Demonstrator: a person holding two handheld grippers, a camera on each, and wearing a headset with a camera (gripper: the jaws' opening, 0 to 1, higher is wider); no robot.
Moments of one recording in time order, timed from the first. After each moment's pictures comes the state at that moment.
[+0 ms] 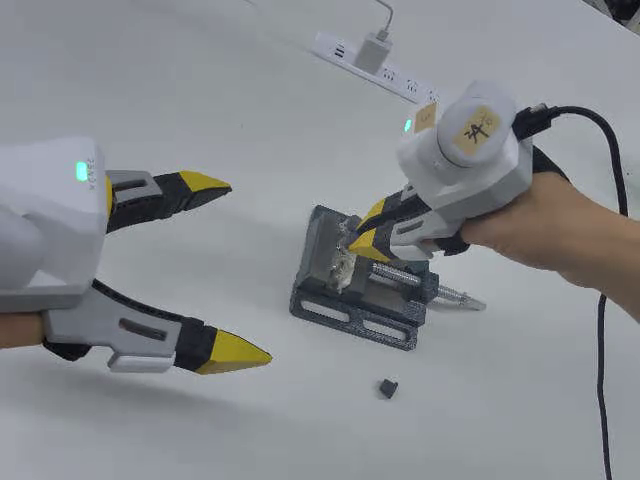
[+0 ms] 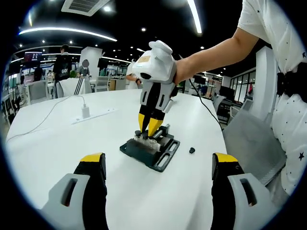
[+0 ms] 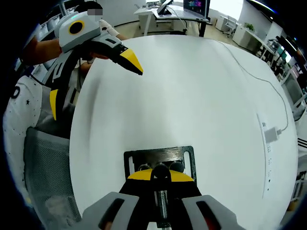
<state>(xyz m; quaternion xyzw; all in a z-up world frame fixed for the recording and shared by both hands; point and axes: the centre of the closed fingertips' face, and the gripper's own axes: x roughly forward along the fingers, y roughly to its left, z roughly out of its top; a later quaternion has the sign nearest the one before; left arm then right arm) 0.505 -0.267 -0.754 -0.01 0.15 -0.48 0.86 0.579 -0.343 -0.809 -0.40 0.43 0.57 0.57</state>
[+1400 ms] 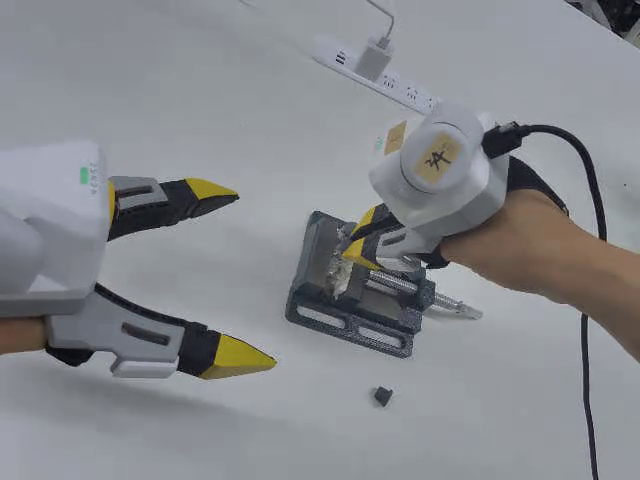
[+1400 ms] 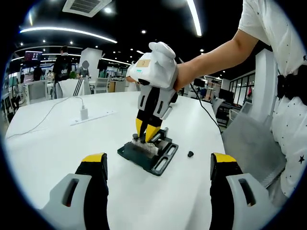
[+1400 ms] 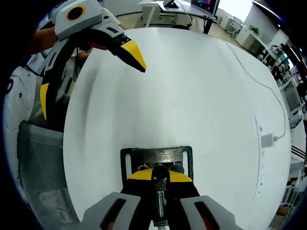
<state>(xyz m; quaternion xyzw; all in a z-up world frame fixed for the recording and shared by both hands) 0.506 -0.273 -0.749 -0.02 0.15 -0.49 0.86 0.580 -0.341 -0.810 -0.45 0.42 0.55 0.56</state>
